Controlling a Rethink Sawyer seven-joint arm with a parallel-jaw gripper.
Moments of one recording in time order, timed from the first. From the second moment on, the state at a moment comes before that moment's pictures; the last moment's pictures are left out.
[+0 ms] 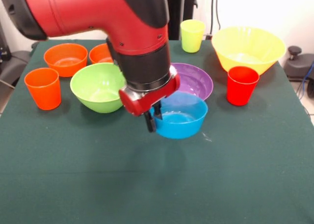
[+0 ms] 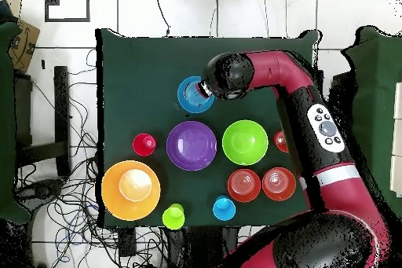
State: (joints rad) arm -0.74 -0.36 0.84 1.27 -0.72 1.03 1.20
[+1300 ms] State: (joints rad) arm -0.76 -0.31 0.82 1.26 -0.77 1.03 1.14
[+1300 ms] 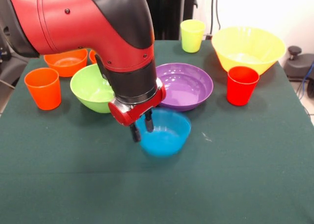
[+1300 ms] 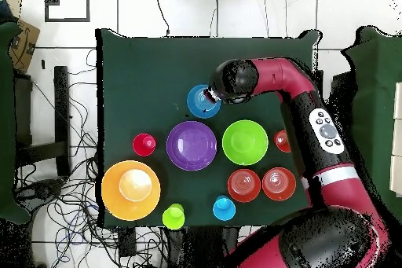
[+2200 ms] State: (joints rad) arm -0.78 -0.32 0.82 1.26 -0.78 1.03 1.14
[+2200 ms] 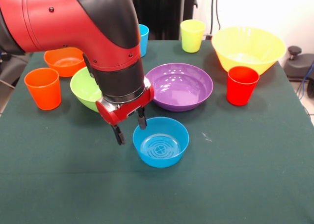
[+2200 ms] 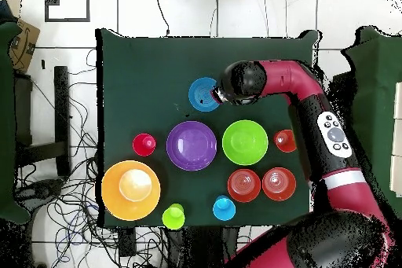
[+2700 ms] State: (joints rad) arm -0.76 -0.32 0.82 1.26 -0.82 1.03 1.13
